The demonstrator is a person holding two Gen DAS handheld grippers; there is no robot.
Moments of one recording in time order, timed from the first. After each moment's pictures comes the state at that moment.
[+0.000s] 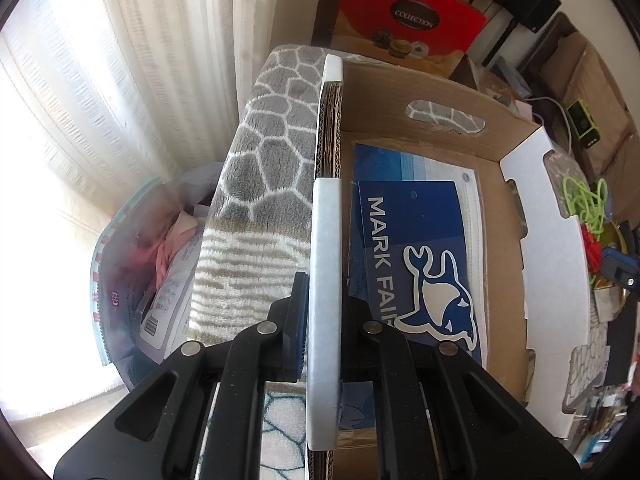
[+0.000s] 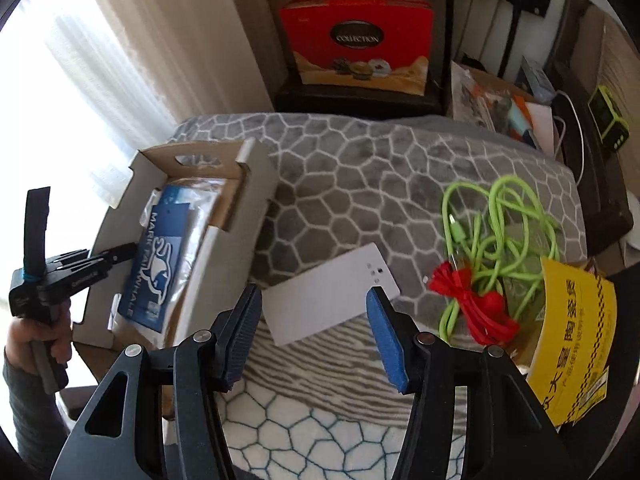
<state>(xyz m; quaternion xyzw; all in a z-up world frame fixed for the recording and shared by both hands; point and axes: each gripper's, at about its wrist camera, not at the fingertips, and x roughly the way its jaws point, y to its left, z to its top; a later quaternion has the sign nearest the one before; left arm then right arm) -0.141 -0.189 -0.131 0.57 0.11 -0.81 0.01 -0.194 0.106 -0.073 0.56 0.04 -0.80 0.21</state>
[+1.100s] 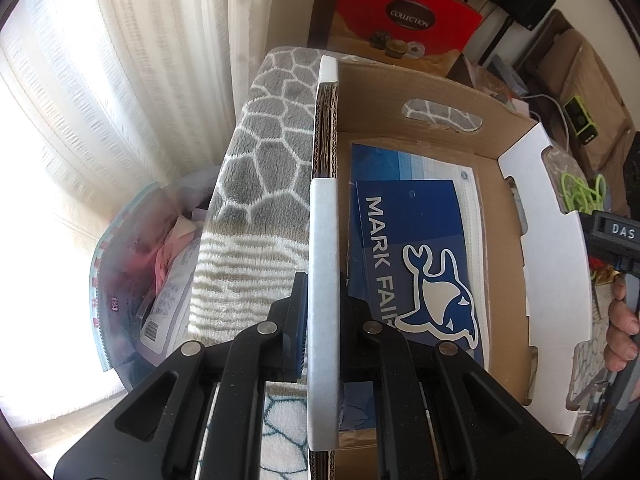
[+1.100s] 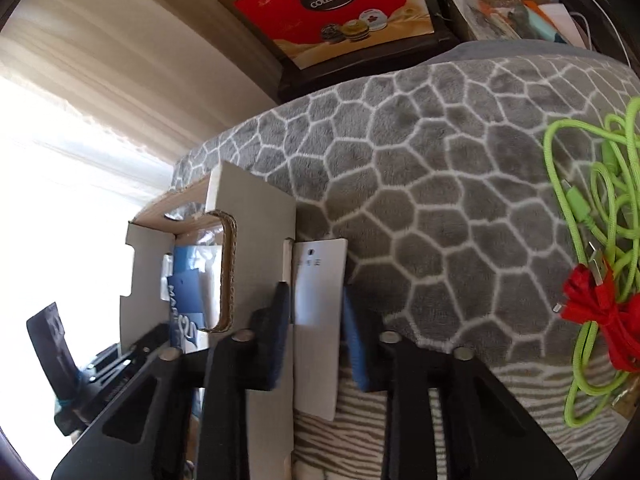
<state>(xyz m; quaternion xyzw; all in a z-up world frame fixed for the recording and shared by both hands) -0.142 -0.187 -0.131 0.57 0.11 -0.82 0.00 -0.244 0.065 -0.119 0.60 -0.12 -0.76 0.22</state>
